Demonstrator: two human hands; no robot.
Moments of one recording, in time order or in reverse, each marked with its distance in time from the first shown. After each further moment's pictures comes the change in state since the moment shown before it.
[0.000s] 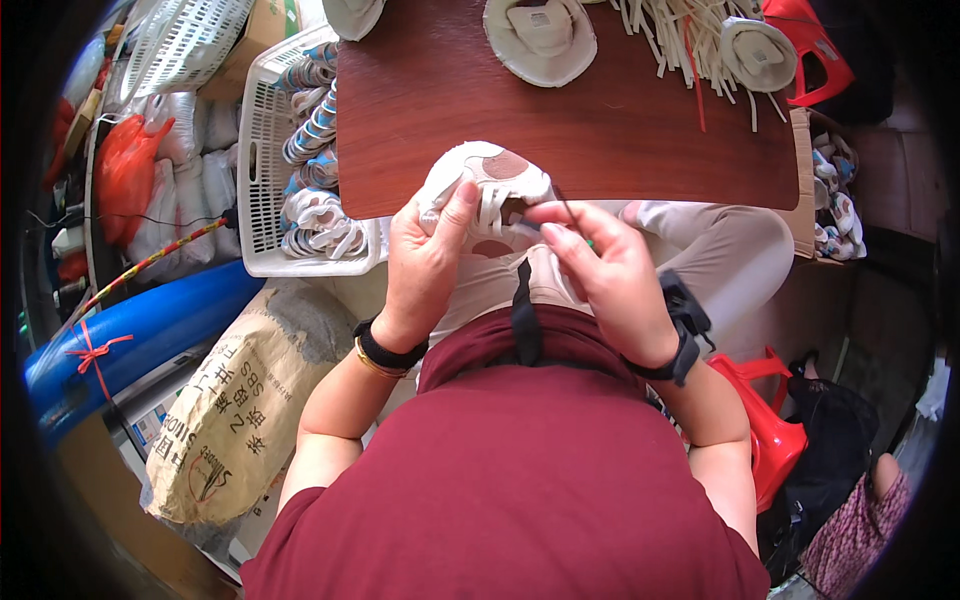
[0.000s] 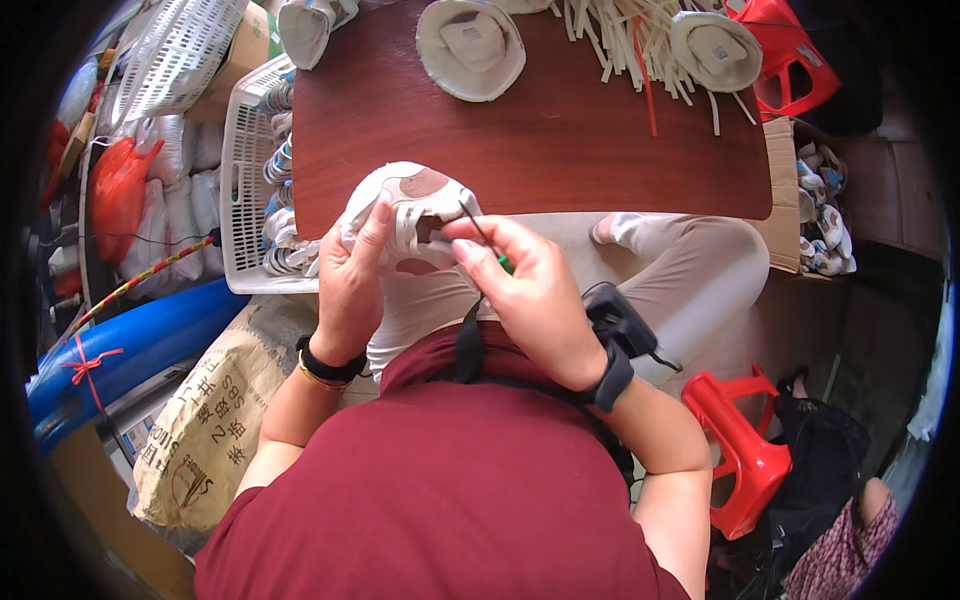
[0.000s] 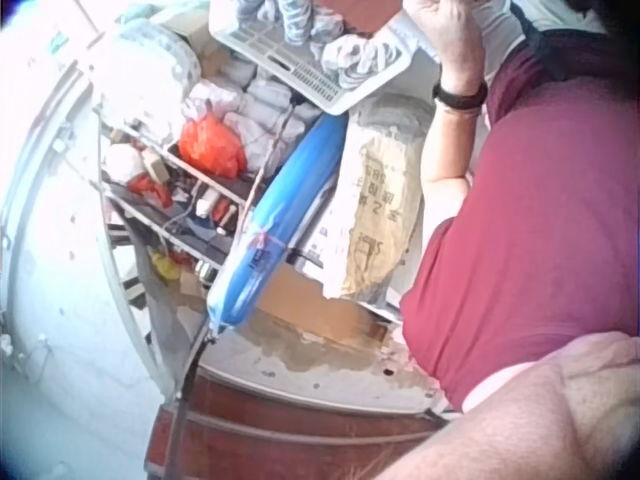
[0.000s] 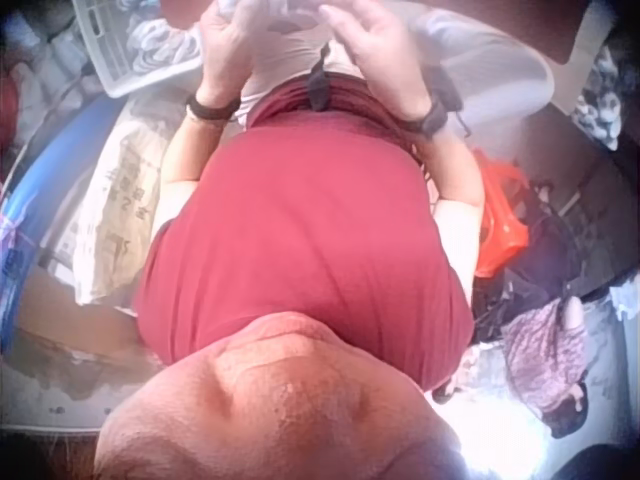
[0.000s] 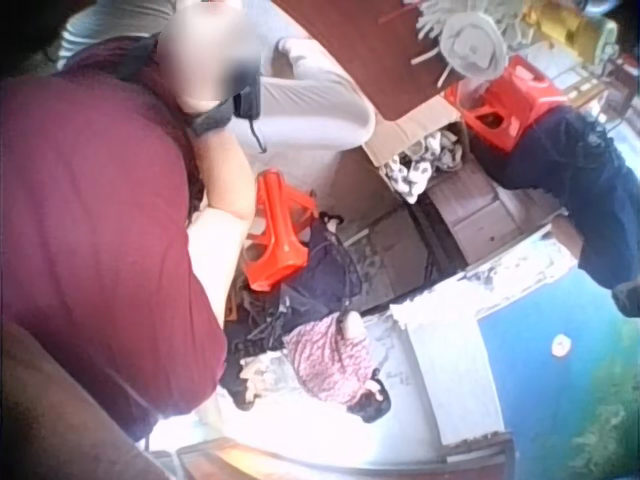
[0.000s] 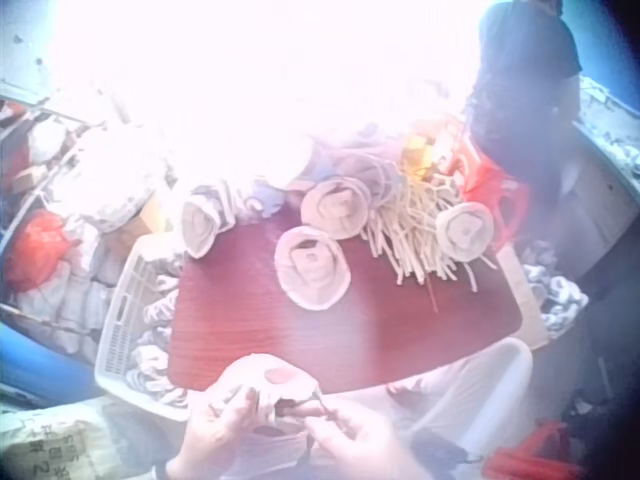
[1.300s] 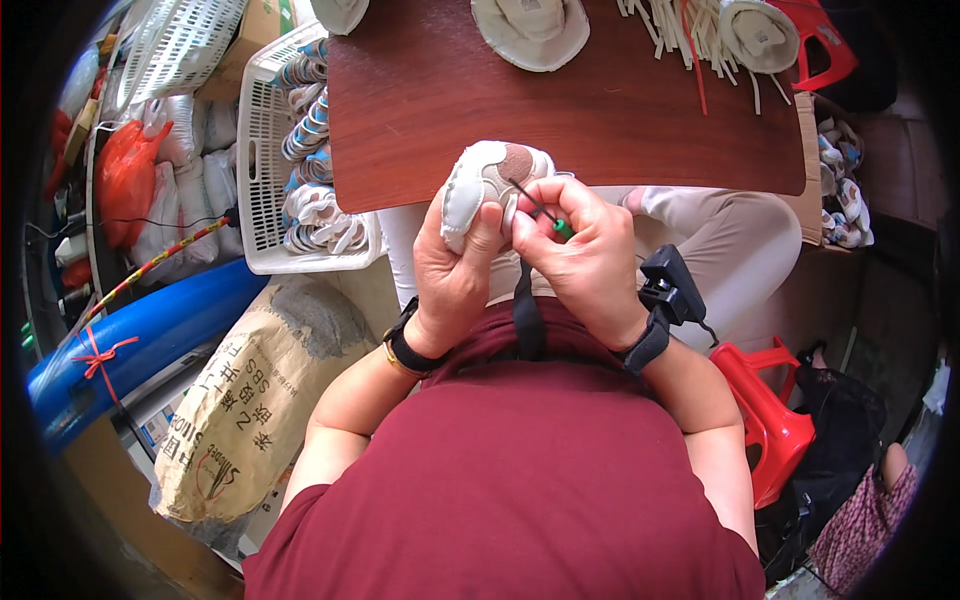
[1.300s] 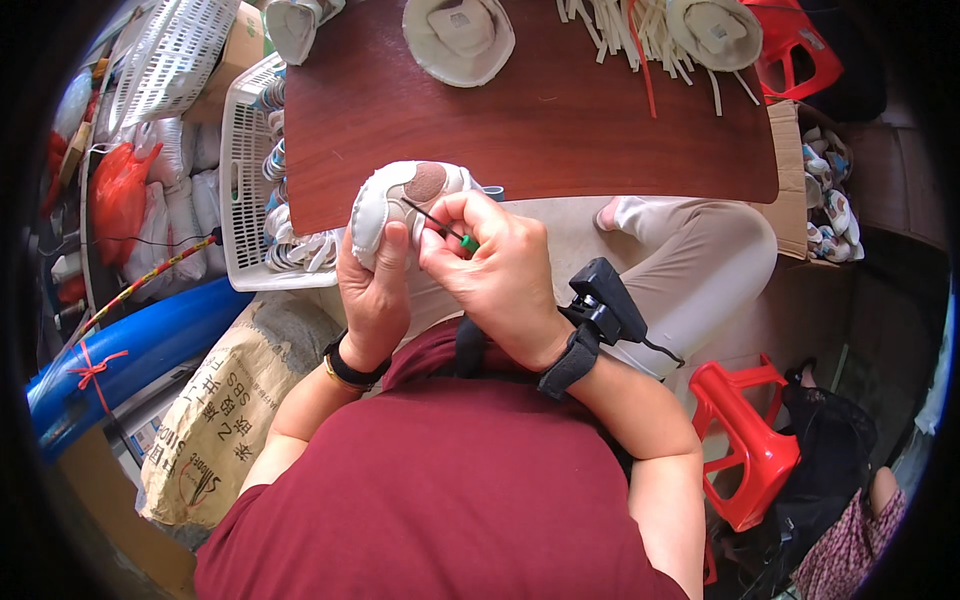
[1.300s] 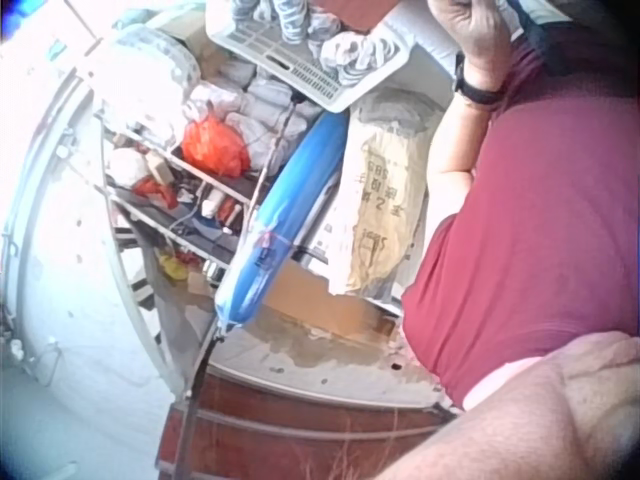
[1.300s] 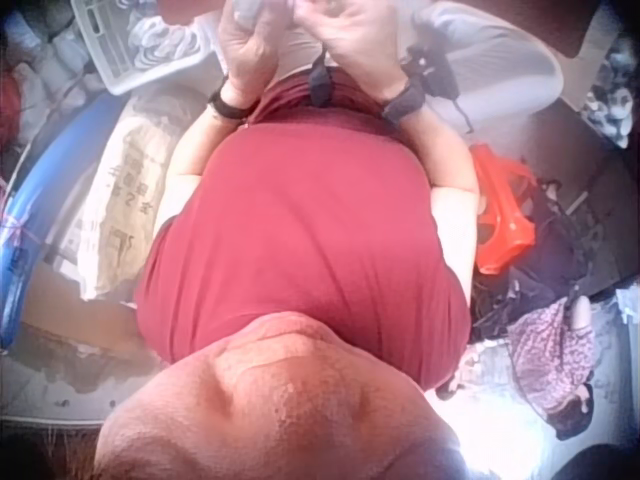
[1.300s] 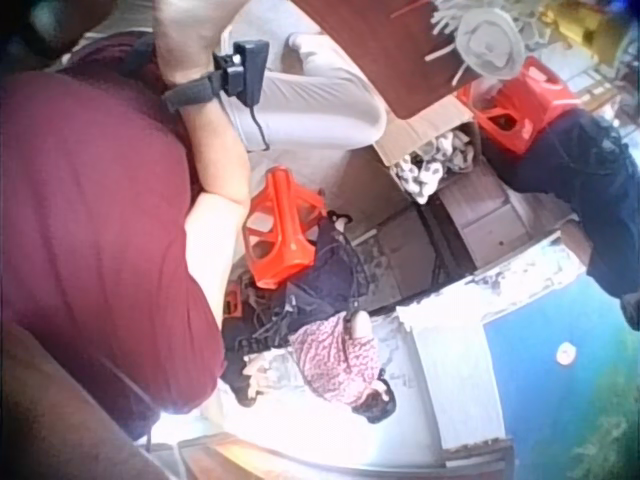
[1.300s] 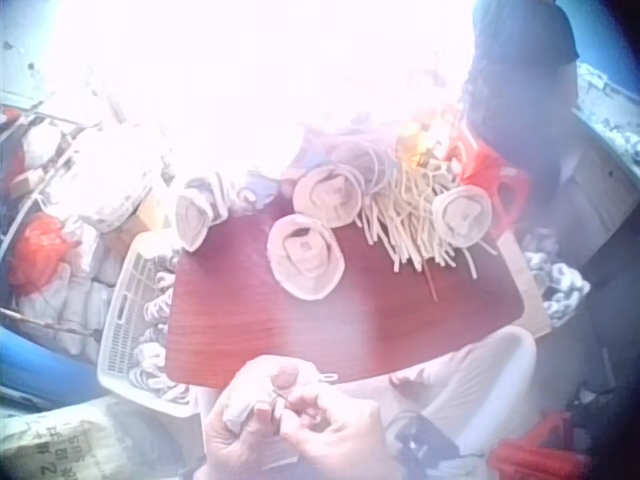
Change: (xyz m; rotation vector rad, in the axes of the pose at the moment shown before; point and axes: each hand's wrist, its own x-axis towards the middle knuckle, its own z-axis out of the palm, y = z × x) left_hand -0.016 -0.025 0.023 -0.022 0.040 0.334; right_hand 0.011 0.009 0.014 -0.407 0.179 -0.377
